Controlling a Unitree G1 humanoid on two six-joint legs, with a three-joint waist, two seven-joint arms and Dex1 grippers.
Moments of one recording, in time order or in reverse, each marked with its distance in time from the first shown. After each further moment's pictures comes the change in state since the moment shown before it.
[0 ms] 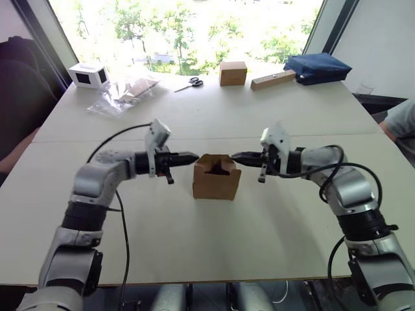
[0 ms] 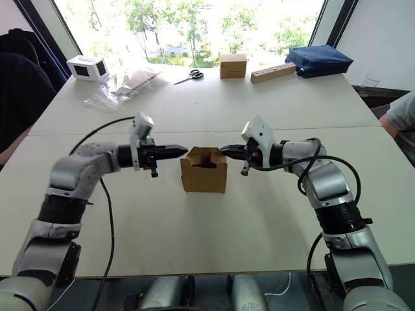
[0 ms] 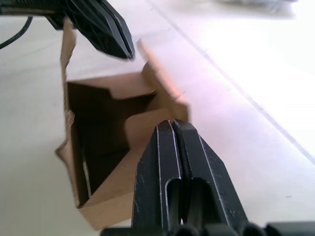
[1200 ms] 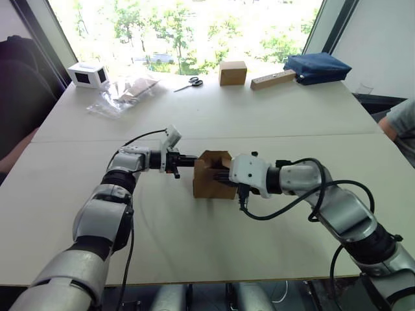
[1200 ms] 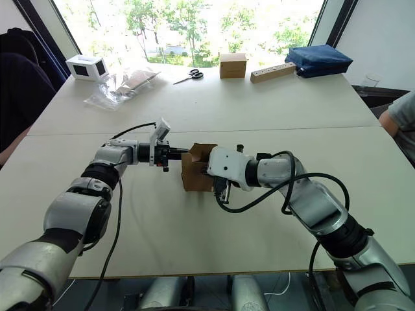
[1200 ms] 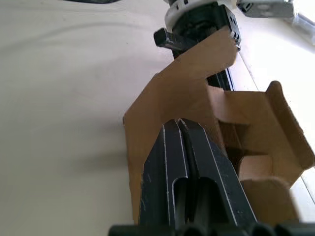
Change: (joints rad) left arm -0.322 -0.199 -0.081 0.980 0.356 -0.509 -0.287; right arm 0.038 -0.052 0.304 -0.369 -0.198 0.048 -0.161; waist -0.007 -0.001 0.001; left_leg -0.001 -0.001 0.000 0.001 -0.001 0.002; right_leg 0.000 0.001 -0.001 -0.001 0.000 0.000
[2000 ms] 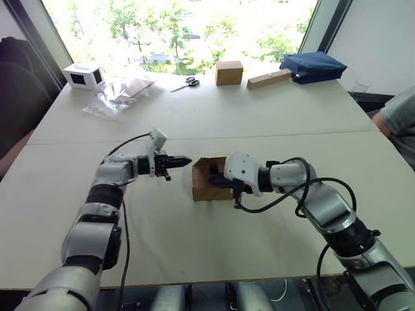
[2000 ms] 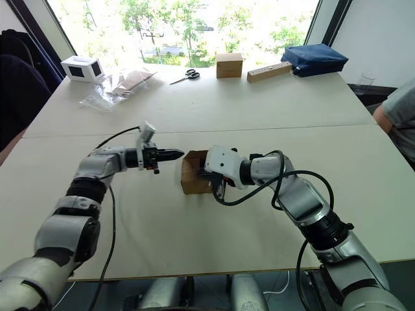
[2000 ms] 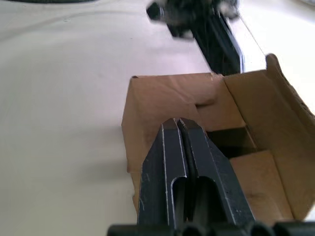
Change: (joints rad) left arm 0.238 0.116 0.118 -0.440 -0.098 0.196 0.106; right arm -0.020 0.099 -0.010 0.162 -0.016 -0.054 0.083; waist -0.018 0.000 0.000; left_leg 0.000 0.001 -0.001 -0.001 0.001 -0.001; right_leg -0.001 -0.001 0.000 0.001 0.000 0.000
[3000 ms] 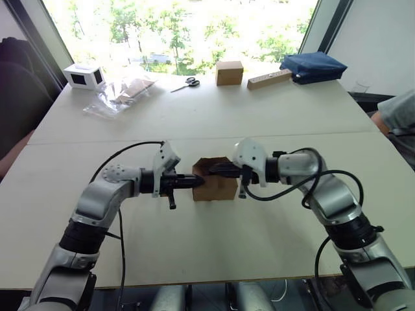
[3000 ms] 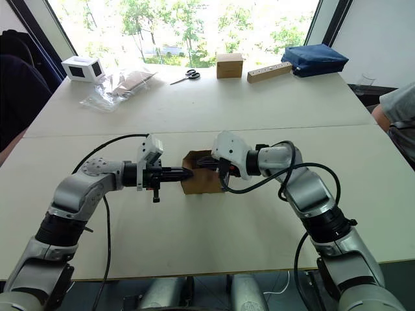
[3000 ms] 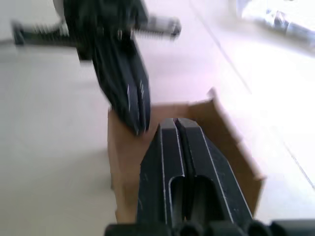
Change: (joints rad) left arm 0.293 0.088 -0.196 -0.748 -0.160 0.219 0.153; right arm -0.079 0.031 -0.192 0.008 0.177 0.060 0.066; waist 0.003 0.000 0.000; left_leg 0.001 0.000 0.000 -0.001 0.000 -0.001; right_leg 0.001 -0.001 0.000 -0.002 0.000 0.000
